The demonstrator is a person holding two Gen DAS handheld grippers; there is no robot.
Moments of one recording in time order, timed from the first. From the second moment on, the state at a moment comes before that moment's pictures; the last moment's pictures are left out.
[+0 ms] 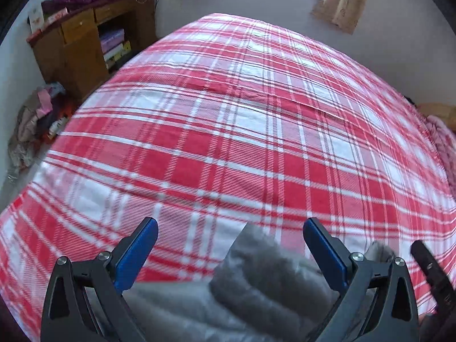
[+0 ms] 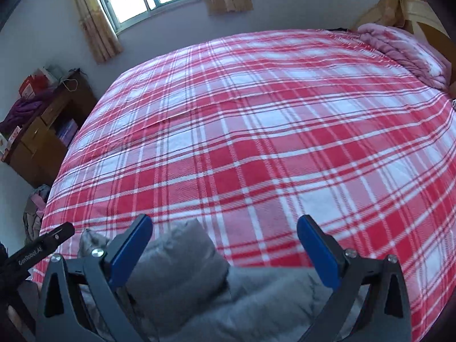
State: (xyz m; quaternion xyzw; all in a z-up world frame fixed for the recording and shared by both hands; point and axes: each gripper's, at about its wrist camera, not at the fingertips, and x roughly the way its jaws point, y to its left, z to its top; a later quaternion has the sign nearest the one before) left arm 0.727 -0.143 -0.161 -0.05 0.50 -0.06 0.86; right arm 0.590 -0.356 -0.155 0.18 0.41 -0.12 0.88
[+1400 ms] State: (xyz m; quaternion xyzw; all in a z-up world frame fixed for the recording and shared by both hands) left arm 0.571 -0.118 -0.206 0.12 0.39 -0.14 0.90; right arm 0.467 -0.330 -0.212 0.01 0.42 -0.03 0.91
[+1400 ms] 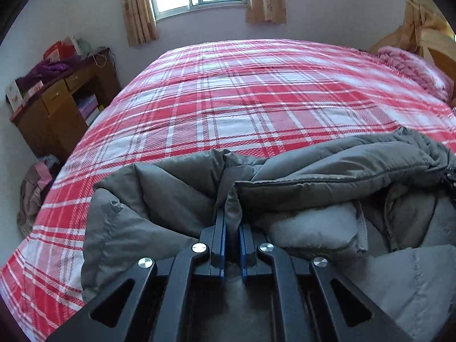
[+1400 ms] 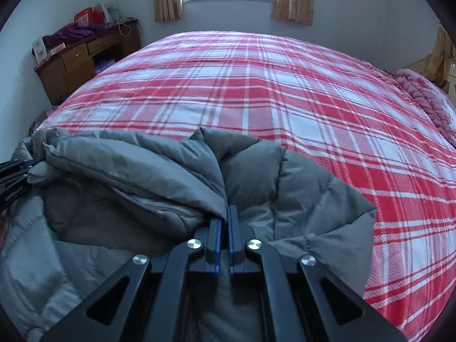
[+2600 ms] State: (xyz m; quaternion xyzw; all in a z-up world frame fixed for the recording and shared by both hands) left arm 0.597 -0.101 -0.214 0.07 0.40 -0.02 0.91; right arm 0.487 -0.302 -0.217 0.12 0.41 0.02 0.90
